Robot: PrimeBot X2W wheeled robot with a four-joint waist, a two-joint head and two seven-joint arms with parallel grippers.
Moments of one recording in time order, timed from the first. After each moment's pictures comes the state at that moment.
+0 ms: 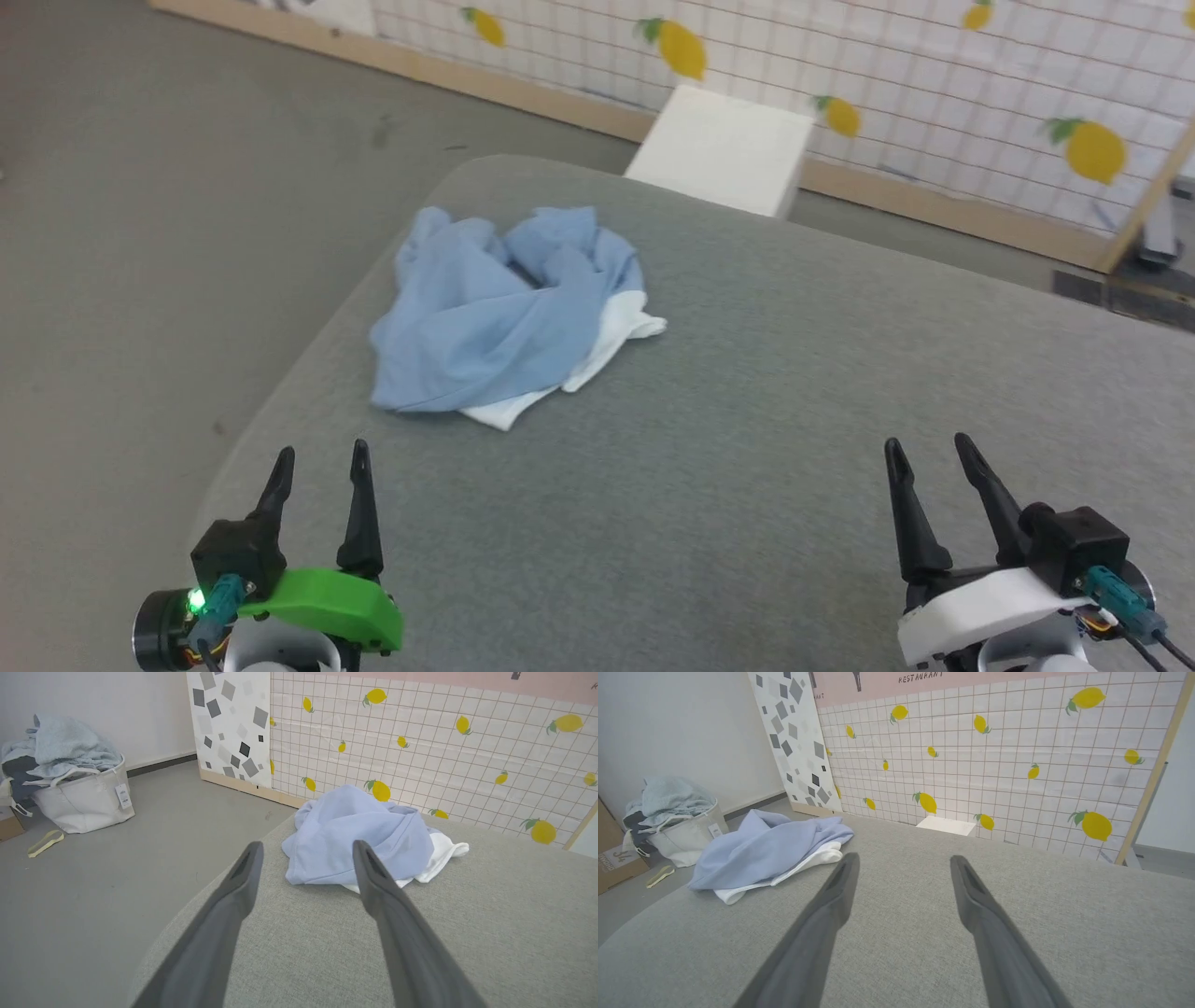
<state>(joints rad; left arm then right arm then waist) -0.01 0.05 0.04 0.15 -0.12 -0.05 -0.21 0.02 -0.05 0.01 0.15 0.16 0.13 -0.21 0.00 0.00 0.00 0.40</state>
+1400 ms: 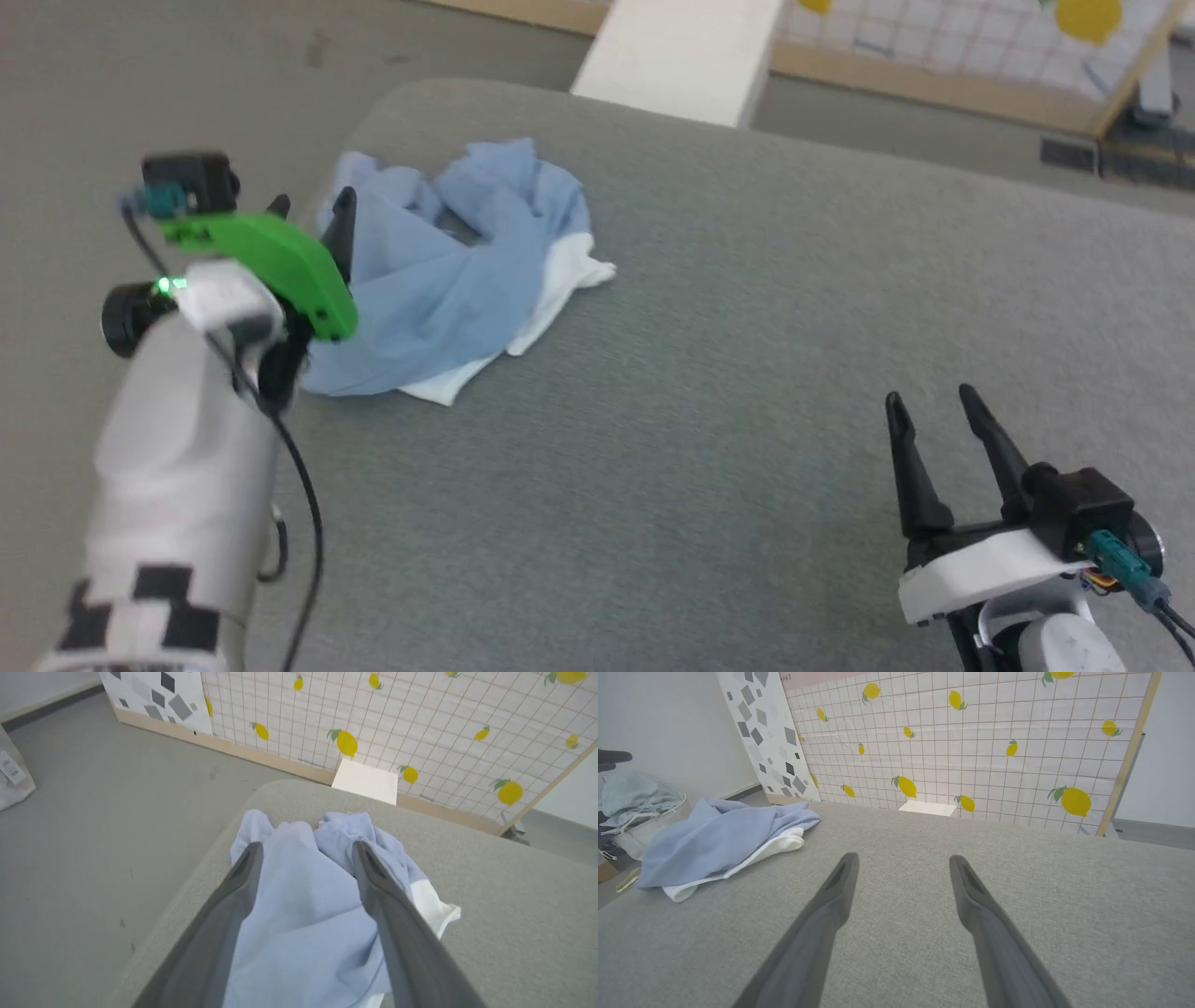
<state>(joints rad) -0.76 0.22 -0.08 0.73 -0.41 -0.12 0.14 -0.04 -0.05 0.01 0.14 0.11 0.13 -0.22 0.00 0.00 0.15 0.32</state>
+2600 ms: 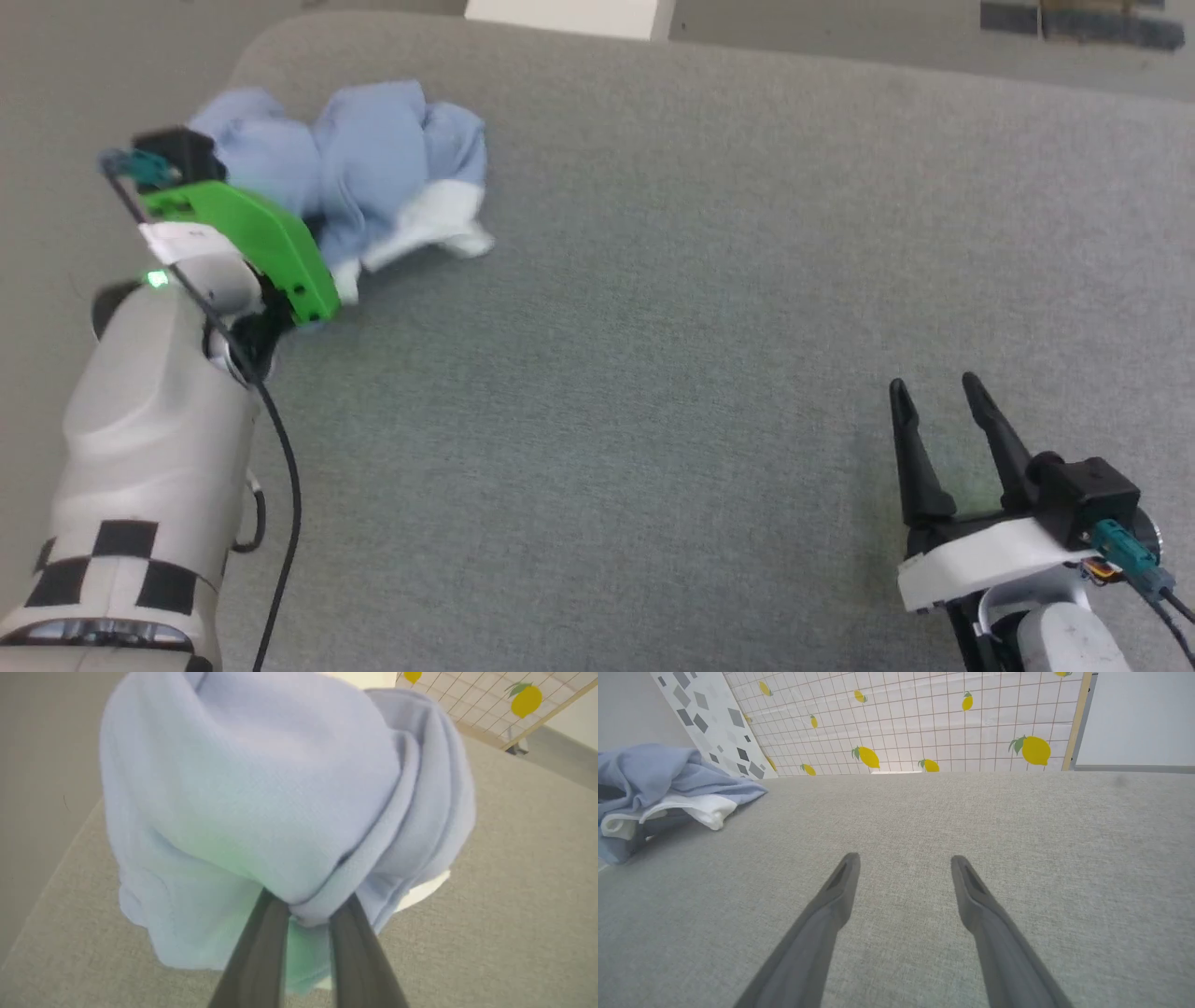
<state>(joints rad) -0.88 0.27 -0.19 0.92 -0.58 -0.12 0.27 -0.06 -0.05 0.01 0.15 0.14 0.13 -0.23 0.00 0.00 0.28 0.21</state>
